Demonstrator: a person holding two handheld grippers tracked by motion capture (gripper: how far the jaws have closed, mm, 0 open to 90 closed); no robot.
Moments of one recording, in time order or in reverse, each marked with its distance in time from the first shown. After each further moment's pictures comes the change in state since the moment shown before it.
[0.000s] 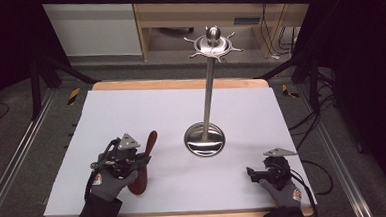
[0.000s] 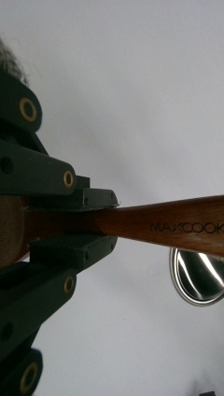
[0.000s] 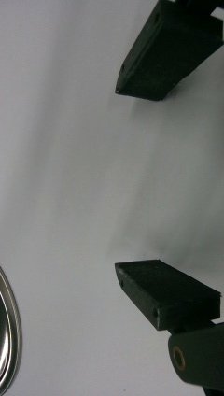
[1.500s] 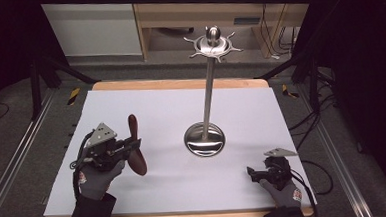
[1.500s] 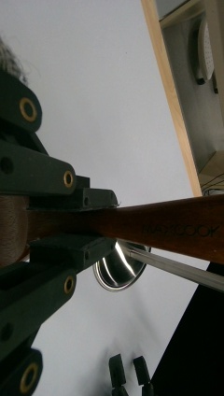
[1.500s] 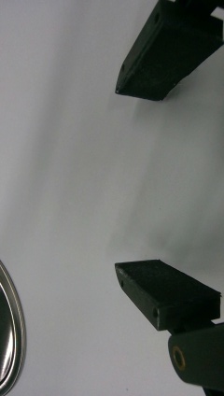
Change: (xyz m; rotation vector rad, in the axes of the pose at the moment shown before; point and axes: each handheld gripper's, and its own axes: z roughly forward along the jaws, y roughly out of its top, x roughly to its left) left arm 0.012 0.012 -0.045 -0.295 0.014 -0.071; right arm 0.000 0.000 -0.002 -0.012 -0.007 0.004
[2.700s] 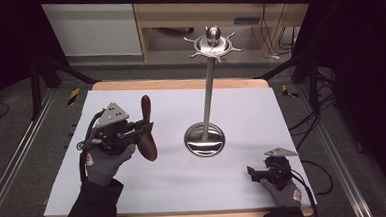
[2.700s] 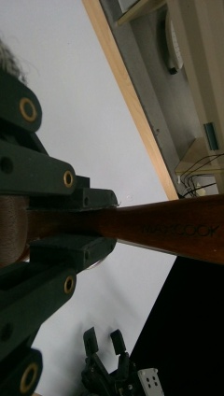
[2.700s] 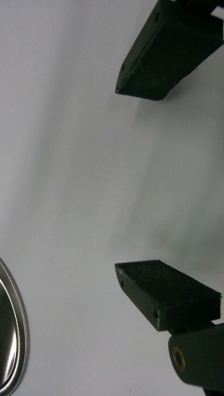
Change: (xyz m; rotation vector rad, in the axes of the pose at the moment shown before) left arm -0.026 0.063 -0.002 -0.036 -0.039 0.091; right arm -0.001 0.000 0.000 -0.008 -0.010 0.002
